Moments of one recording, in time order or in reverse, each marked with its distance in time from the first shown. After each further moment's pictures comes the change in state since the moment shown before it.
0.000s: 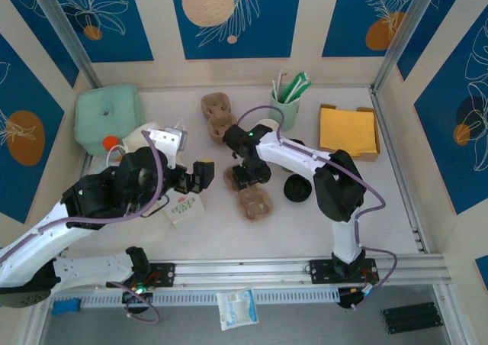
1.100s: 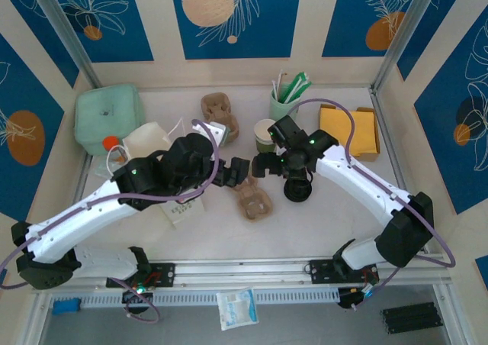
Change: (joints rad) left arm 0.002 0.245 0.060 0.121 0.113 0.013; right arm -0.133 -0.538 -0.309 0.126 -0.026 0.204
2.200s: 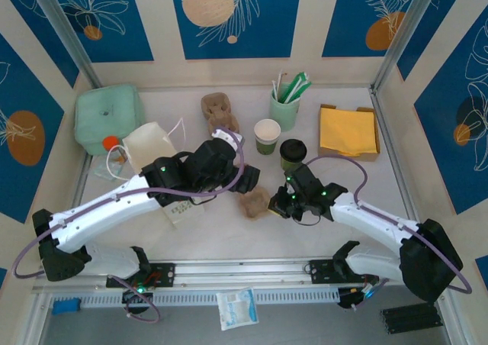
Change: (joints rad) left arm 0.000 0.111 -0.063 0.026 0.043 -0.031; right arm 0.011 -0.289 -0.705 0.579 -0.249 0.504
